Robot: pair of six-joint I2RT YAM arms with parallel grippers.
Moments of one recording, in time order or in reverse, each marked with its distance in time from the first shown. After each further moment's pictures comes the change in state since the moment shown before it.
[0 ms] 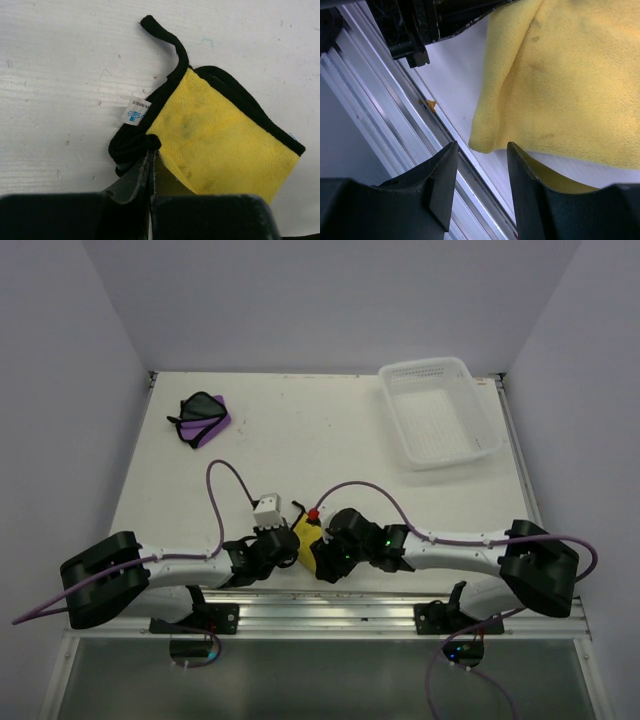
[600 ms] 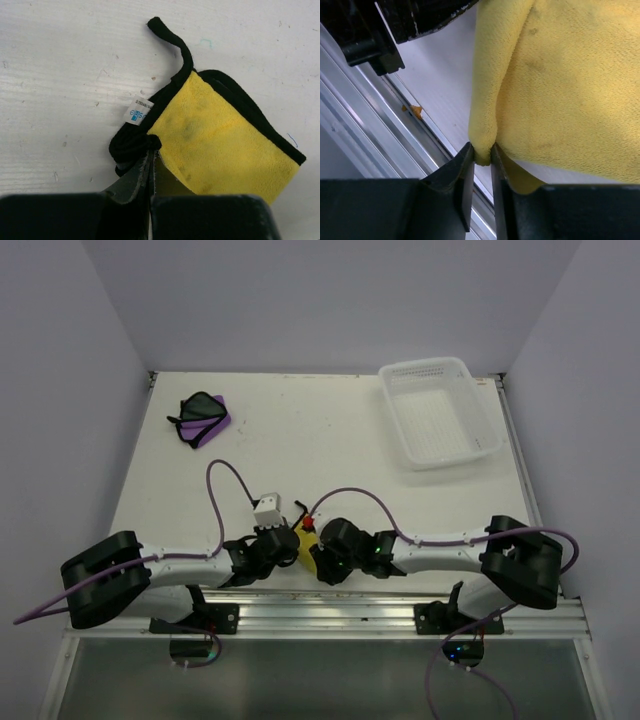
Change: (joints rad) left arm 0.010 0.005 0.001 0.009 0.012 0.000; right arm 0.066 0.092 0.002 0.037 0.093 0.050
